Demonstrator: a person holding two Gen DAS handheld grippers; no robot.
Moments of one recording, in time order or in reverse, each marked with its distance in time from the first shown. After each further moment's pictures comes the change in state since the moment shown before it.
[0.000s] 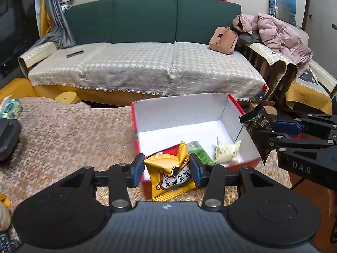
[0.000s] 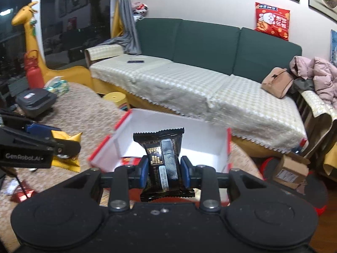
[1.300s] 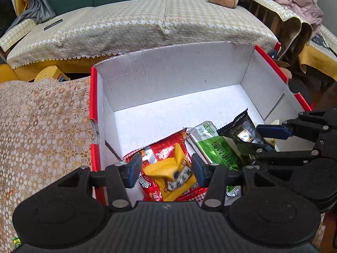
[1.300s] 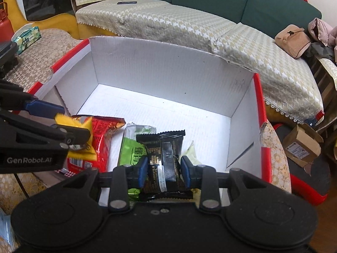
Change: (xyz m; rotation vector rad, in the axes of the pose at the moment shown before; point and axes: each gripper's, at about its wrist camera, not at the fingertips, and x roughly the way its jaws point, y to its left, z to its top) left arm 0.155 -0.011 0.005 0.064 0.229 0.005; right arm 0.155 -0.016 -0.026 -0.021 0.307 0.009
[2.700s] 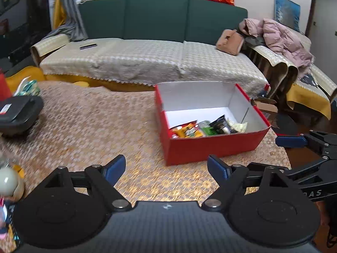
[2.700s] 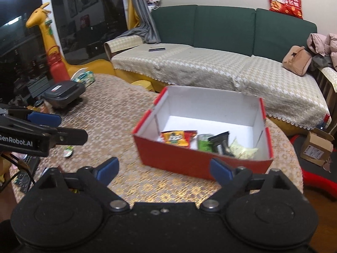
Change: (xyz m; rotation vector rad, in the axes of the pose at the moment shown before) left arm -0.209 0.060 -0.134 -0.119 -0.242 0.014; right arm -0.177 0.070 -0.068 0.059 -0.236 0.192
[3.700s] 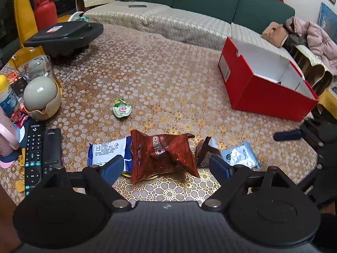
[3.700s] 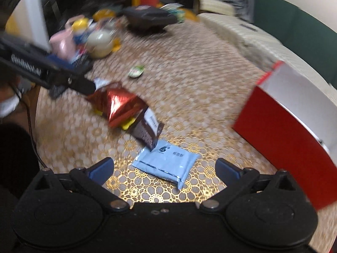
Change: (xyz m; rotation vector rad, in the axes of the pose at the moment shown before) left arm 0.007 0.108 -0.116 -0.208 0.131 0.110; right arm 0.090 0.113 -0.069 -0.546 0.238 0.233
